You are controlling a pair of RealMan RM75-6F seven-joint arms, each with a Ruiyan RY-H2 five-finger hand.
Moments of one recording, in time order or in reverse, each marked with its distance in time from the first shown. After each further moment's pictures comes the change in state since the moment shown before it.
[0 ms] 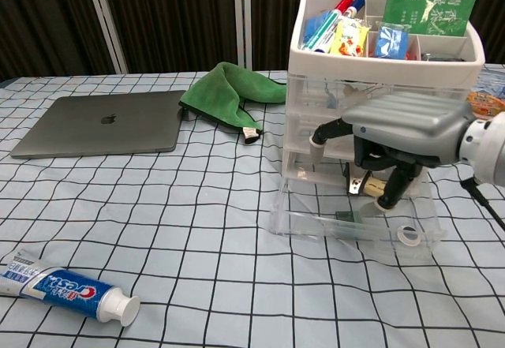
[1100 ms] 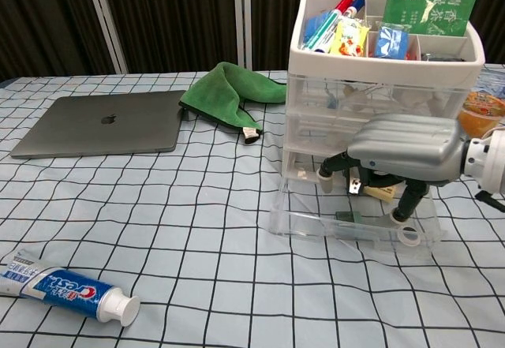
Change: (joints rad) left arm -0.030 -0.022 -0.021 0.020 -0.060 -0.063 0.023; right arm 0.116 -0.053 -0.179 0.443 -0.434 0.095 0.438
